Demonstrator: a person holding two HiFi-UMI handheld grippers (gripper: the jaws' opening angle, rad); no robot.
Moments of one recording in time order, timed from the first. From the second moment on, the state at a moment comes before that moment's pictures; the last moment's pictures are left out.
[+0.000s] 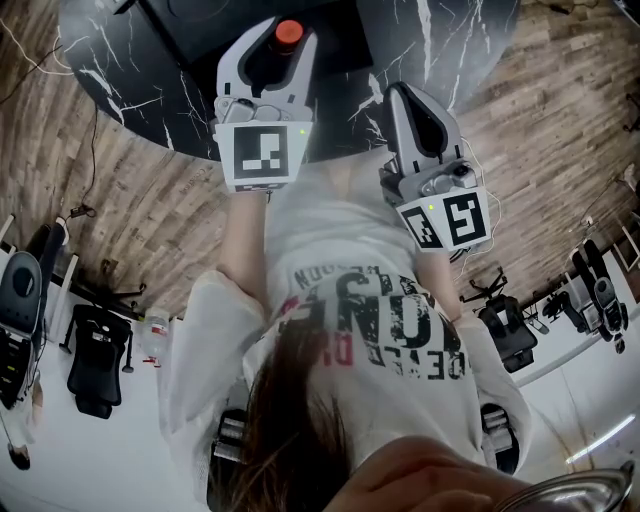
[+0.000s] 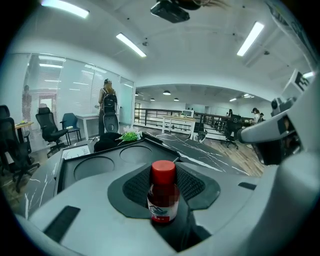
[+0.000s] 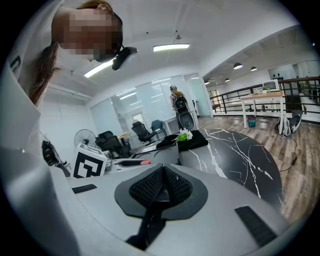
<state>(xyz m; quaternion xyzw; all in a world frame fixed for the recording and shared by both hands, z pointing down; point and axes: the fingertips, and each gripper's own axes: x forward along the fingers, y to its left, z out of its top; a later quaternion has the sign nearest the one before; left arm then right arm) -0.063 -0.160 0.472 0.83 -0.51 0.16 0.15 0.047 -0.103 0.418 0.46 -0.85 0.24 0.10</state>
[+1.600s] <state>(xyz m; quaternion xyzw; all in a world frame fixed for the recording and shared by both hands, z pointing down) -0.063 -0.134 0.481 0.83 -0.49 0.21 0.16 0.051 -0.095 0.417 0.46 -0.85 0.24 0.10</state>
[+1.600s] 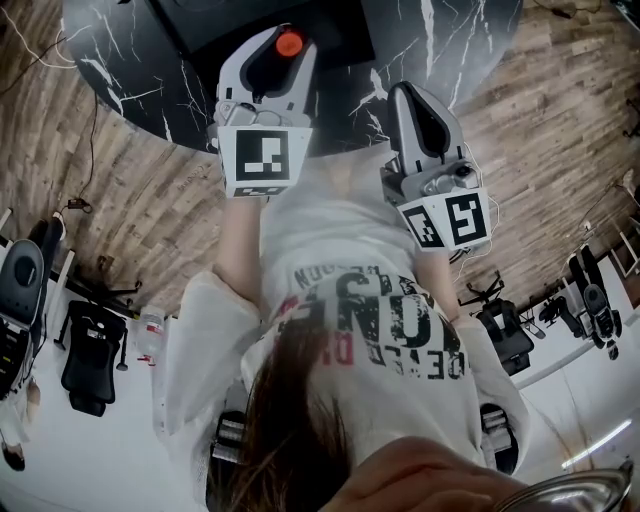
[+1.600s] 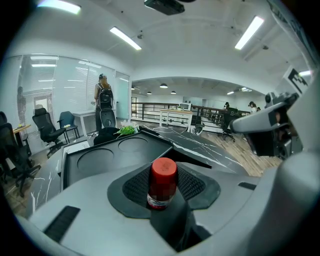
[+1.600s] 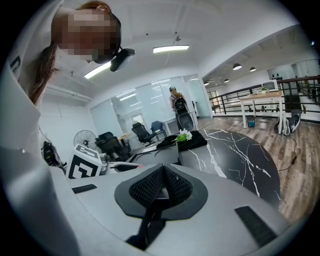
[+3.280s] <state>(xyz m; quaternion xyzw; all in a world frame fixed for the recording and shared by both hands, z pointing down) -0.061 -0.136 0.479 0.83 -0.50 0.19 0.19 0.055 -0.095 0.417 0.47 -0.85 0.24 0.09</state>
